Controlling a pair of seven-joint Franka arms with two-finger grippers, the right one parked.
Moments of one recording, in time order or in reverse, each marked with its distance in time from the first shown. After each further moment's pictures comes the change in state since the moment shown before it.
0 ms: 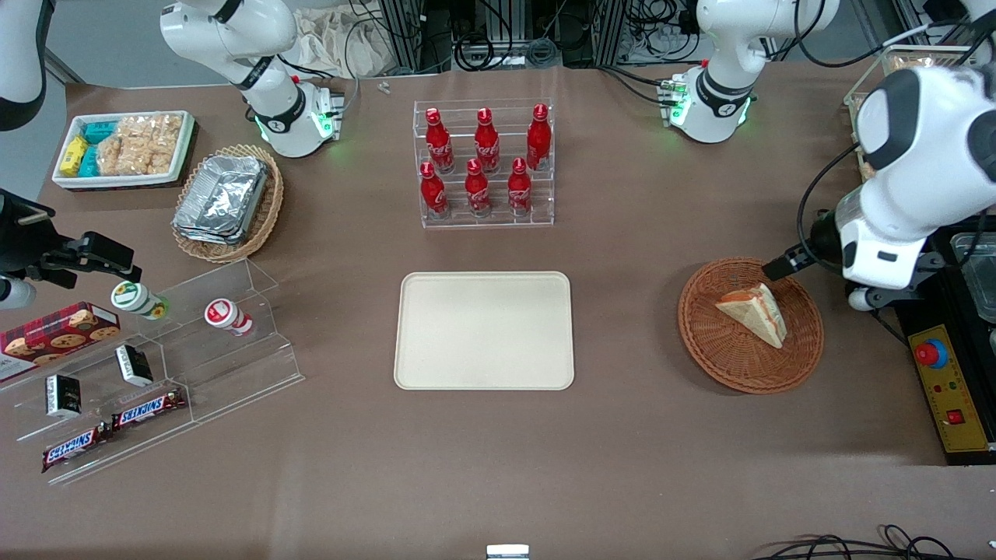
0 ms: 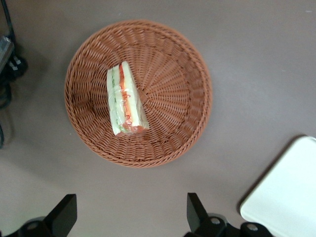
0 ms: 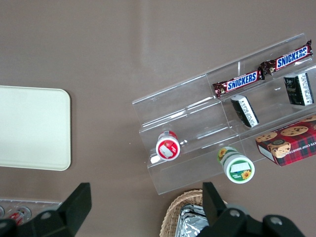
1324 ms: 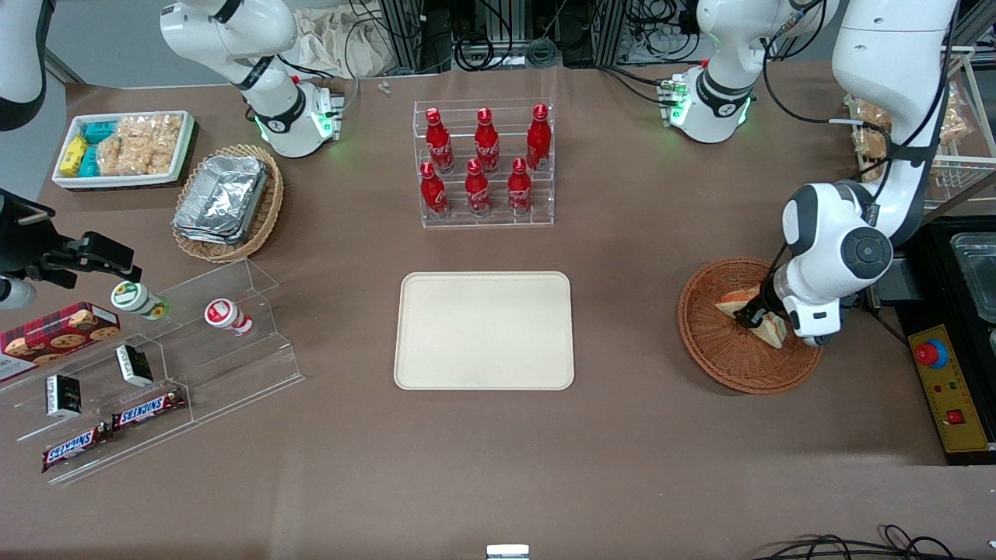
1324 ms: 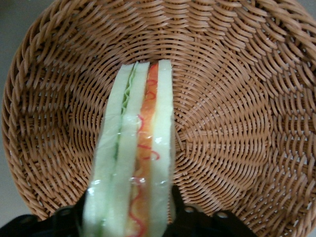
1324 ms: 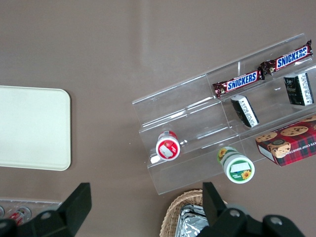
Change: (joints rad) arm 0.044 0.276 0.011 -0.222 0.045 0.478 -0.278
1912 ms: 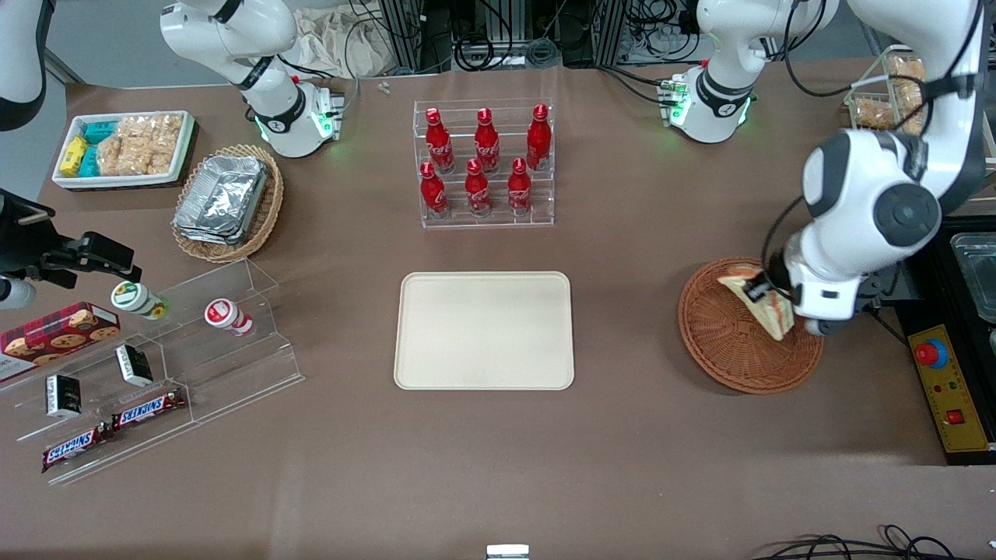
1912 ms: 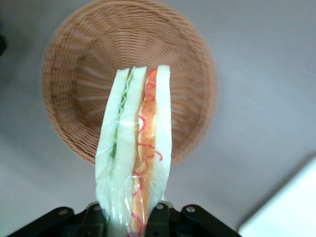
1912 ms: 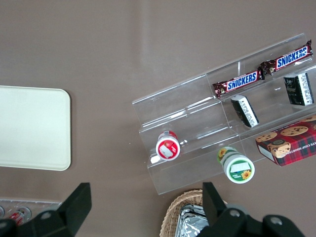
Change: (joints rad) arm -0.013 -0.188 -0.169 0.253 0.002 -0.448 0.147
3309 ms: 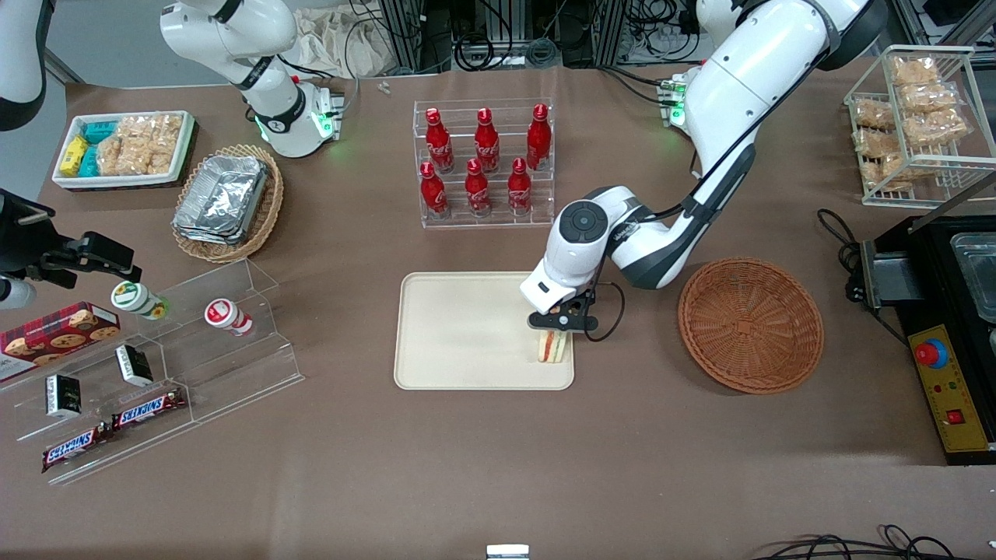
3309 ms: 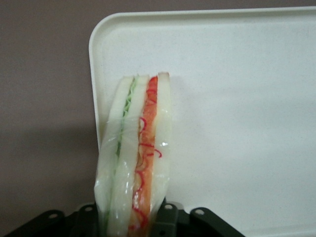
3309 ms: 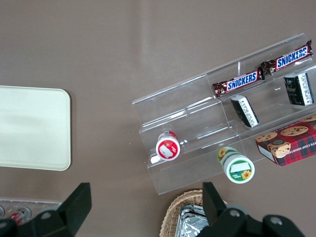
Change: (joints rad) arm -0.171 0.536 -0.331 0.131 0.450 0.501 -0.108
